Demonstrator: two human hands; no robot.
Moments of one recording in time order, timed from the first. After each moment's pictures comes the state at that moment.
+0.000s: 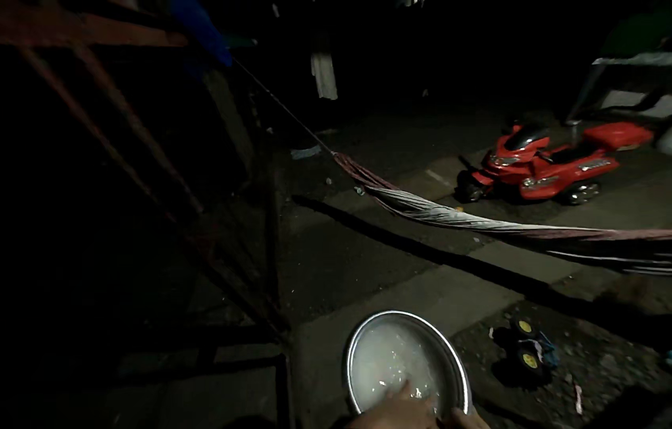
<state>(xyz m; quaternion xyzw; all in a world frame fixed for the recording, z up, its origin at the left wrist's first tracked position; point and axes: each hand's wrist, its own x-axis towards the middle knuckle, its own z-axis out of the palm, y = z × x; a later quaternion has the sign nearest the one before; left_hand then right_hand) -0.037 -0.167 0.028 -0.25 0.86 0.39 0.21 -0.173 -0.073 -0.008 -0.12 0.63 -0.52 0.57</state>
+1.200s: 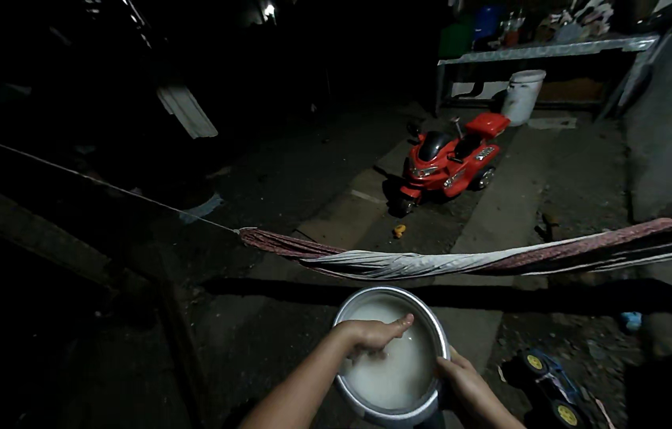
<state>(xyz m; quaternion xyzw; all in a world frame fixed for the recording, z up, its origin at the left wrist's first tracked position) -0.234 -0.765 0.130 -0.34 0.71 0.49 0.37 -0.318 -0.569 0.072 0.00 0.62 -0.60 0.51</state>
